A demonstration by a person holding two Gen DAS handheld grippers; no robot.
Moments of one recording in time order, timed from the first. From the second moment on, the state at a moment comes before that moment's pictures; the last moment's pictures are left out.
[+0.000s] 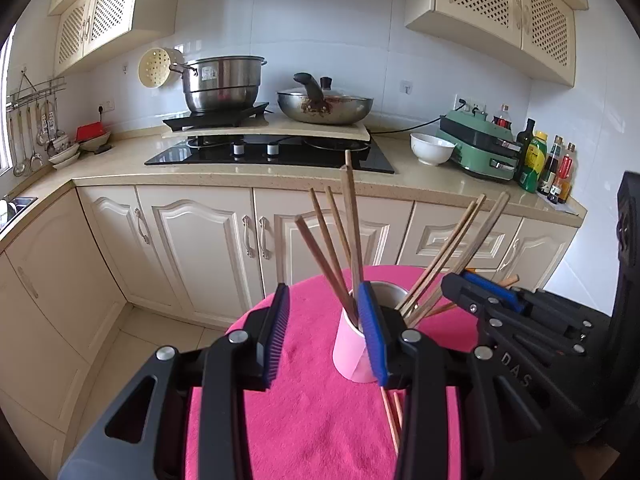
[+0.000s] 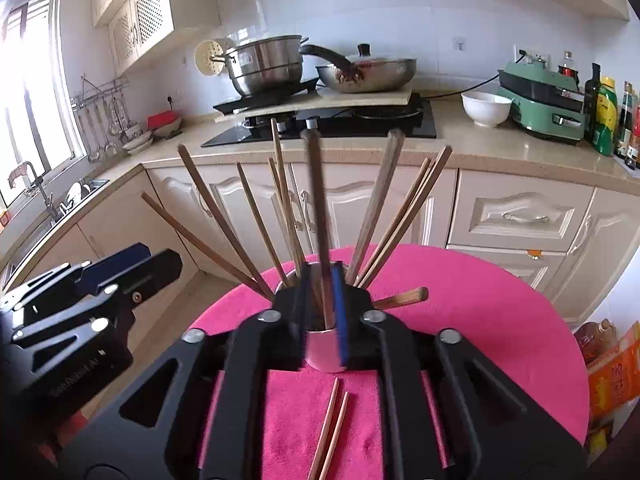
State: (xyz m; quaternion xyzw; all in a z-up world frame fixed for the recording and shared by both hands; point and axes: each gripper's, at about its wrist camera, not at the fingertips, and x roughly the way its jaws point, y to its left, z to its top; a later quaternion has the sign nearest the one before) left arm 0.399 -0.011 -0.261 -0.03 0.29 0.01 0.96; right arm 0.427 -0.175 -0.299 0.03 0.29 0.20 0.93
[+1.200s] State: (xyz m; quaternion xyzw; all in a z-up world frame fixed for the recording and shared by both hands) left arm 0.376 -0.074 -0.386 -0.03 0.51 -0.08 0.85; right arm 0.340 -0.263 -0.352 0.07 0.38 0.09 0.92
